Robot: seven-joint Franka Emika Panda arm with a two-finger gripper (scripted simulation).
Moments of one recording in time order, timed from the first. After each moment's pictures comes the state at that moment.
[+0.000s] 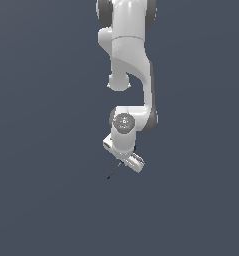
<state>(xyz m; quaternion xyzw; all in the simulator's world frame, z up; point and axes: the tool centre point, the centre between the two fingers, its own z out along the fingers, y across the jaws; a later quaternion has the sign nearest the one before) 0.037 0.016 0.015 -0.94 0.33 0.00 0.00</state>
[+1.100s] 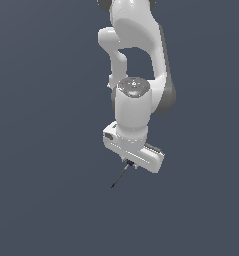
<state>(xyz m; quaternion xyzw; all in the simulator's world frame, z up) 0.110 0.039 0.164 -0.95 0.30 -0.09 0.04</state>
